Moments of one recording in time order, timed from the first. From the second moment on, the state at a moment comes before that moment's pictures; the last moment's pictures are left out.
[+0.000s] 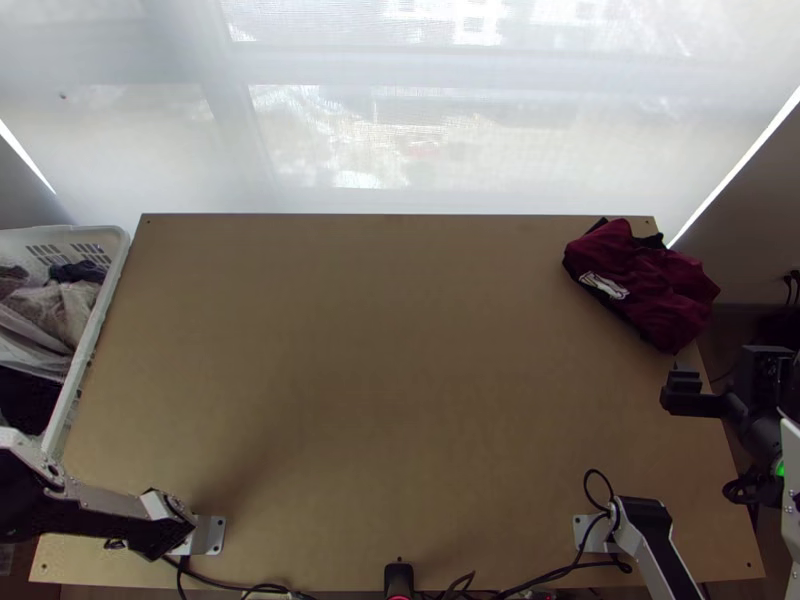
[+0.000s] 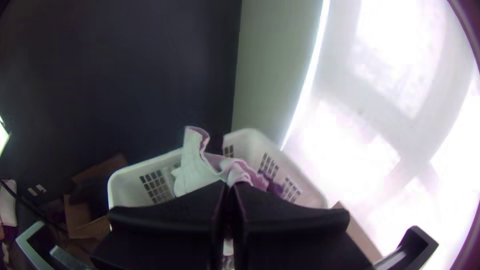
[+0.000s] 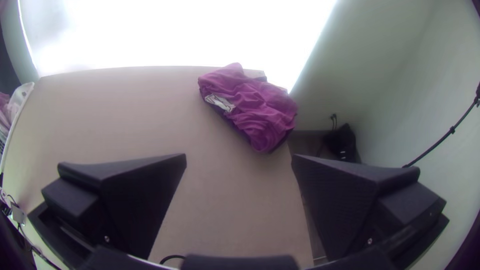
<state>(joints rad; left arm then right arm) 0.76 1.53 1.76 -0.70 -0.25 -0.22 -0.10 0.70 1.26 -1.21 0.12 -0.13</state>
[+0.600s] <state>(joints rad) 0.16 1.23 2.00 -0.52 -0.24 -0.30 -0.09 0.63 1.24 -1.24 0.12 -0.11</state>
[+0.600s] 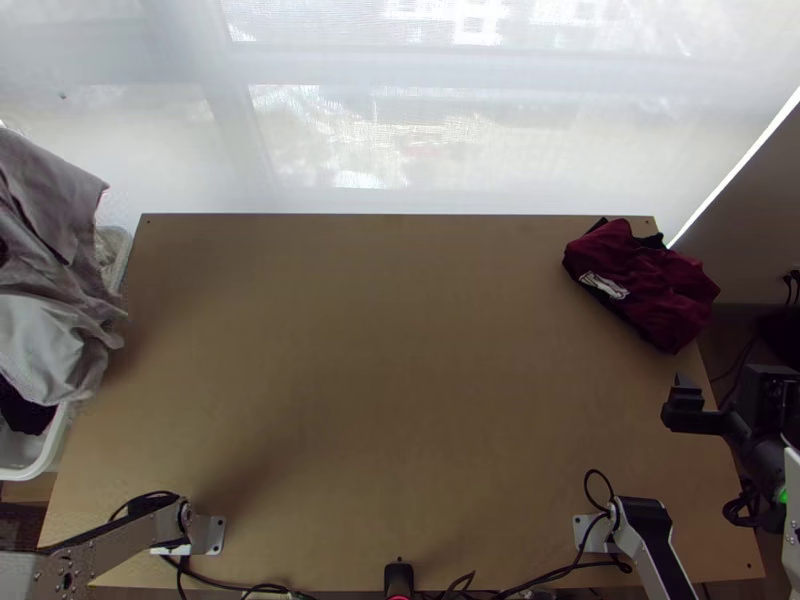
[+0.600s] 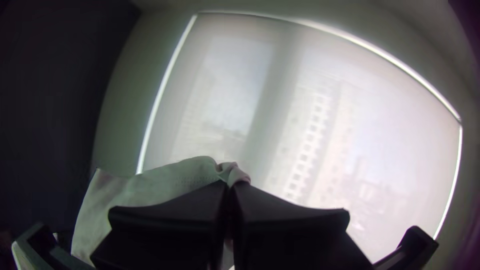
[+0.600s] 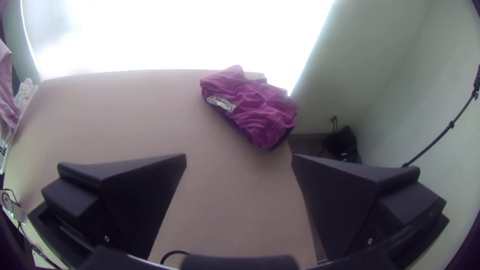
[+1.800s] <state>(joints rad) -1.08 1.33 1.68 -0.55 -0.23 -0.30 -0.25 0.57 1.32 -1.37 0.12 -0.07</state>
